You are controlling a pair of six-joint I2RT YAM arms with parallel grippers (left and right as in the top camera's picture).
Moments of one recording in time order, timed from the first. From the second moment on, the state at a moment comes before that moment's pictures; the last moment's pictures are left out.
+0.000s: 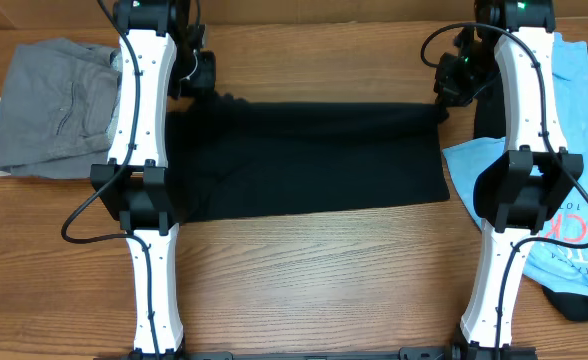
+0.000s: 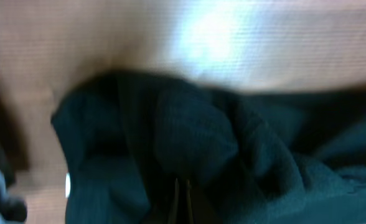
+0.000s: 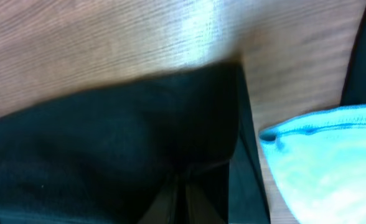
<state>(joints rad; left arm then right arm) -0.06 2.52 2.74 -1.66 0.08 -0.07 -0.07 2.45 2.53 -1.63 -0.23 0.20</state>
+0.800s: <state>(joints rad) -0.06 2.39 2.20 -1.68 0.05 -0.02 -0.06 2.45 2.25 -1.64 -0.22 0.20</state>
